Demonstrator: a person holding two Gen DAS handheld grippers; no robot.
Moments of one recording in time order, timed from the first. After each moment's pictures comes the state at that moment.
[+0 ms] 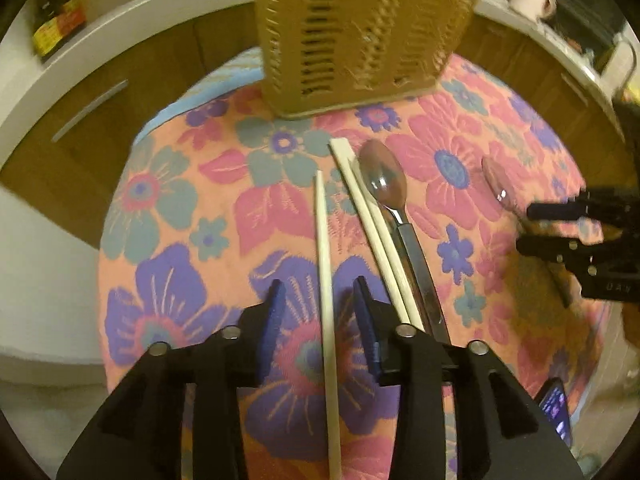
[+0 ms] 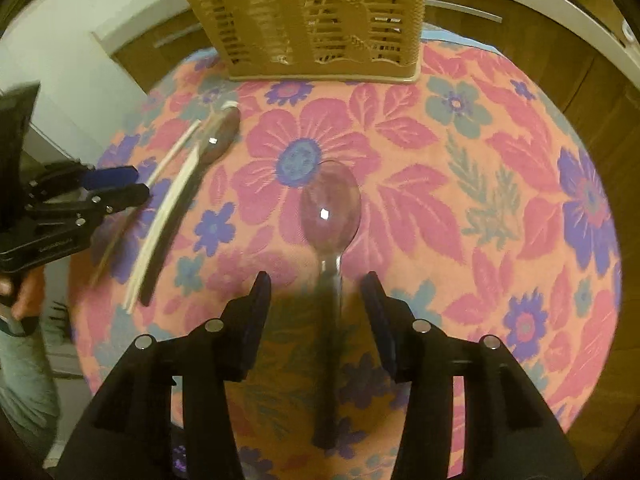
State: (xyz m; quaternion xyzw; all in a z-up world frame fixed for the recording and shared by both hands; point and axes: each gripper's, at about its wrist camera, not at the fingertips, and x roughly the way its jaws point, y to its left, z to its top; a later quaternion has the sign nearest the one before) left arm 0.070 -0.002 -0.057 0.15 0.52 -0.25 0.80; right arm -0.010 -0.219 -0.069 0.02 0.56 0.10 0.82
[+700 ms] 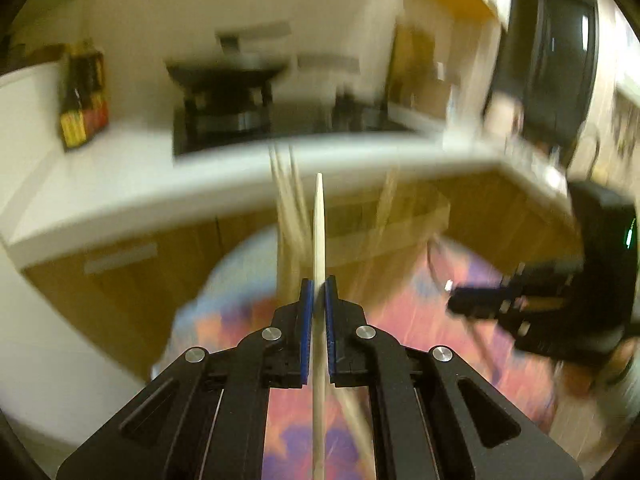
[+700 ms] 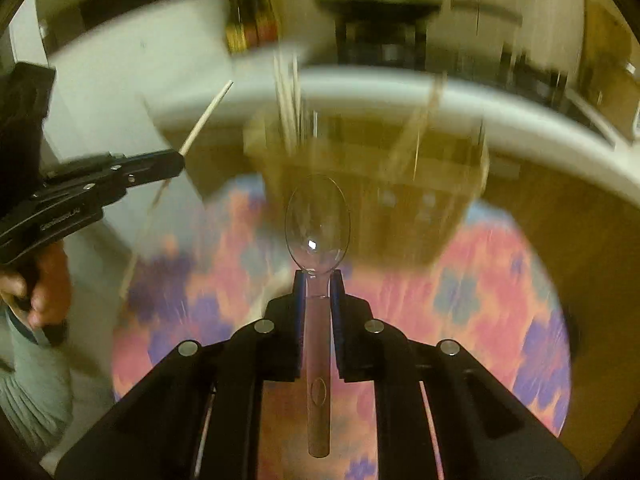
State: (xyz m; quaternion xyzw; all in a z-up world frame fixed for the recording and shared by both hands) left arm 0.100 0.020 0.099 0.02 0.30 -0.30 0.91; right arm 0.037 -0.193 0.060 0.00 0.39 0.15 0.91
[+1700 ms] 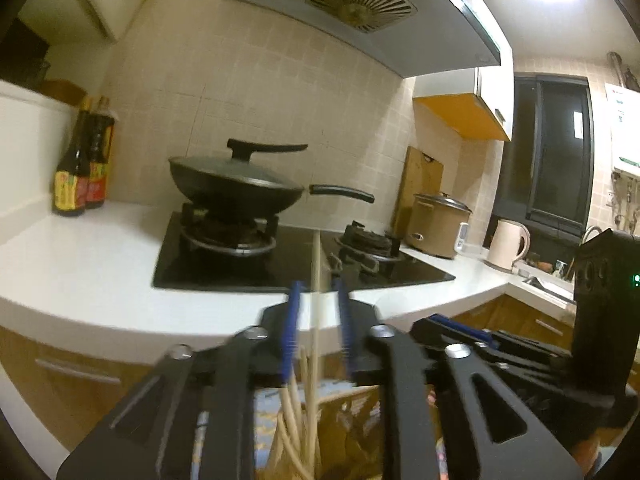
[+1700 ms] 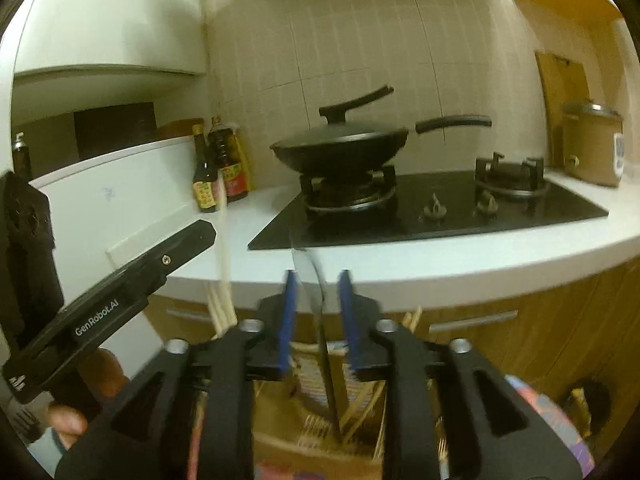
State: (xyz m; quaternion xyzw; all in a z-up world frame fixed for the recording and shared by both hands) left arm 0.171 -0.014 0.094 -0.09 0.11 -0.29 0.95; right arm 0.116 -0.219 0.090 0.07 0.17 0.11 0.98
